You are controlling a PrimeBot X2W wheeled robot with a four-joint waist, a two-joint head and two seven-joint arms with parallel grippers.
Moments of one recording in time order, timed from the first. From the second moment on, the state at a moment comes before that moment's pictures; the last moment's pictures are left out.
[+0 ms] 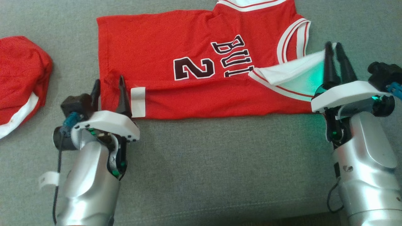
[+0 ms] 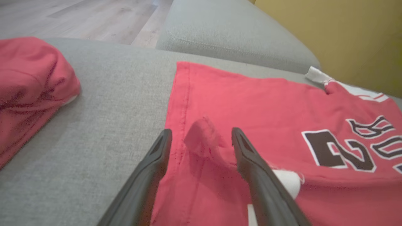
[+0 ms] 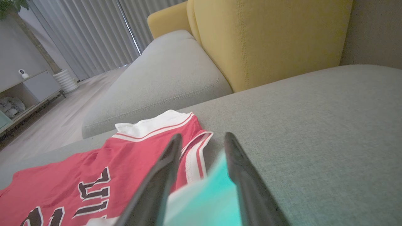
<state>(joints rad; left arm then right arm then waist) -0.46 0.03 -0.17 0.60 -0.30 0.08 -0.26 -0.57 -0.06 -0.03 0.59 0.31 0.12 -0.13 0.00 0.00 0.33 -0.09</state>
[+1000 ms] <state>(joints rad) -0.25 0.03 -0.21 0.48 -0.34 0.13 -0.26 -0.46 -0.06 0.00 0.80 0.29 0.12 -0.18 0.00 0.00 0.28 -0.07</state>
